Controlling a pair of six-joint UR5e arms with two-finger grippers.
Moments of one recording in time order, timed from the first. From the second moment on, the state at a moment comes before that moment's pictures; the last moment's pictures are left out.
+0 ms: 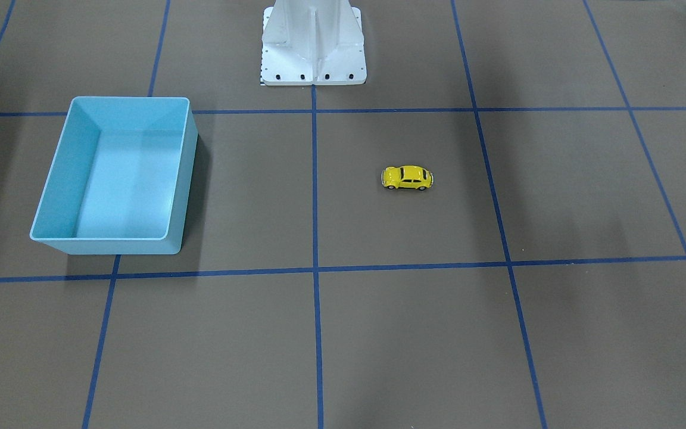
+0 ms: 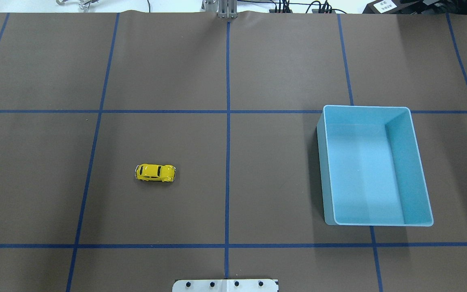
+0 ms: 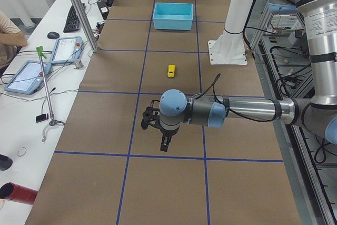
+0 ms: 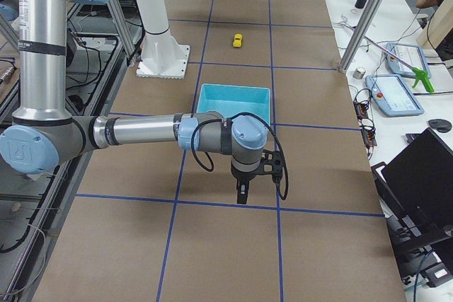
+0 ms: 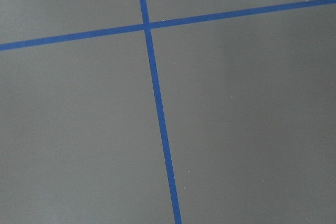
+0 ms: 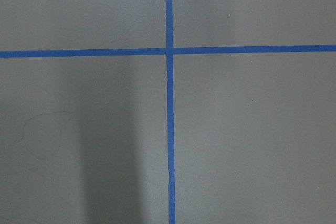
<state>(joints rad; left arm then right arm) -1.53 -1.31 -1.89 -1.69 -2.44 0.10 1.61 -1.66 1.78 -1.72 2.34 -0.03</state>
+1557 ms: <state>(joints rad) -0.63 -1.66 -2.25 -1.41 -1.79 0.10 1.61 -1.66 1.77 -1.72 2.34 -0.02</state>
